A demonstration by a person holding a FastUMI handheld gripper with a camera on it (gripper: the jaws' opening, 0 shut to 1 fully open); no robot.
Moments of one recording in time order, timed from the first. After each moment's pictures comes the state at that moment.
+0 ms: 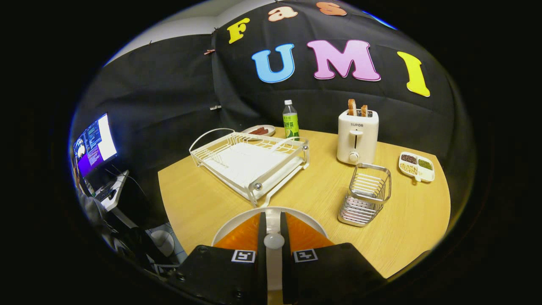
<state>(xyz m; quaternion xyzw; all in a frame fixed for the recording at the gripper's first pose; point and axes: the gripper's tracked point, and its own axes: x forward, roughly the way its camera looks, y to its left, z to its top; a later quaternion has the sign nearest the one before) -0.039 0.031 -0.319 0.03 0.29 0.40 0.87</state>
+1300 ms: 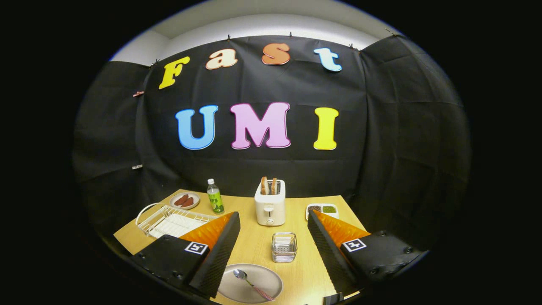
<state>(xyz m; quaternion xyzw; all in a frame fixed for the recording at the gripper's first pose) 0.011 -0.055 -0.069 0.05 0.13 0.06 0.99</state>
